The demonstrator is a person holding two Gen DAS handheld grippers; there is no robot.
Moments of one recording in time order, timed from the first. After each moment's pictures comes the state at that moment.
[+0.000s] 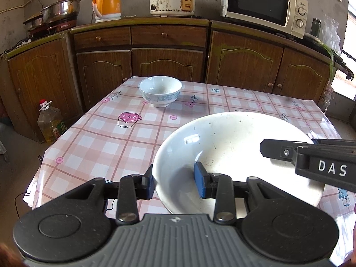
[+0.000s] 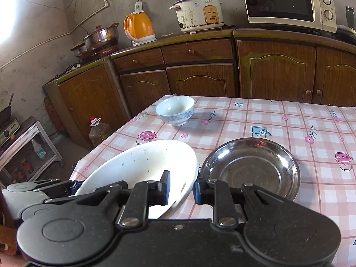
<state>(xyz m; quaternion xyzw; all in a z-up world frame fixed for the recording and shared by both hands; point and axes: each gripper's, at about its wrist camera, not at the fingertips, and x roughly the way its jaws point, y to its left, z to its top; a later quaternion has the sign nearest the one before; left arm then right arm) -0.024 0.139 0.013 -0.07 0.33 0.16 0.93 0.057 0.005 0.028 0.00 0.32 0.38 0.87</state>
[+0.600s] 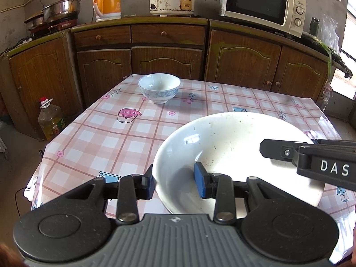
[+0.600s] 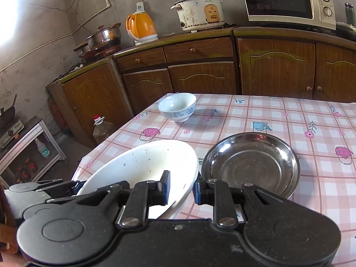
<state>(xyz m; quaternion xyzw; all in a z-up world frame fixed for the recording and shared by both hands) -0.035 0.132 0.010 -0.07 0.34 0.16 0.93 0.042 -0.006 0.023 0.01 0.32 0.38 0.87</state>
